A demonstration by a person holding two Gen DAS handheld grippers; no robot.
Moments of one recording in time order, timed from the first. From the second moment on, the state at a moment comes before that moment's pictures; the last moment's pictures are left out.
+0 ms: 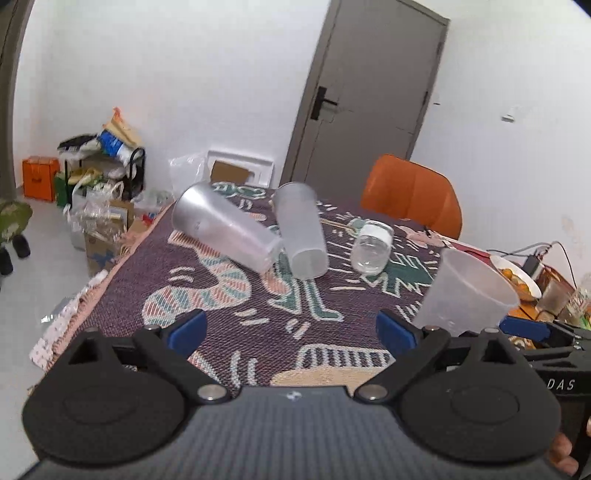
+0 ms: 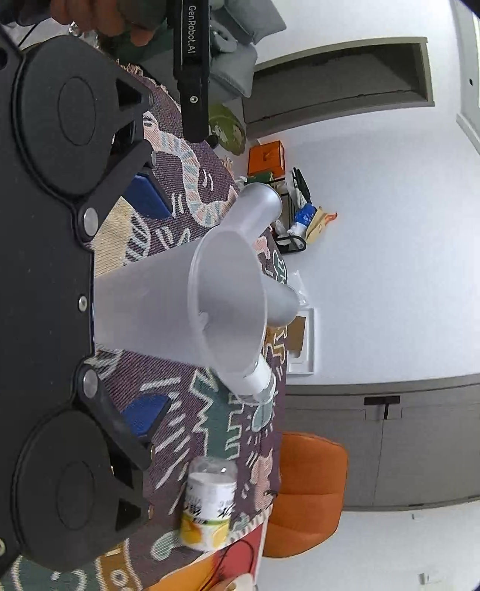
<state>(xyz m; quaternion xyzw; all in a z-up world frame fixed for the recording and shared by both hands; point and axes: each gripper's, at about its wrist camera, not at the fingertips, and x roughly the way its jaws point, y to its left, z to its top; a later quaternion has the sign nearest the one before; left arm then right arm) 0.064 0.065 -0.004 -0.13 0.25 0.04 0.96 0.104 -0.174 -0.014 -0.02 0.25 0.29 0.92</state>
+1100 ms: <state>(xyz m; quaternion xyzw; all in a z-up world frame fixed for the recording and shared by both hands) -0.013 -0.016 0.024 -0.02 0.22 -0.02 0.98 0.013 -0.251 0.013 0.02 0.22 0.28 0.93</state>
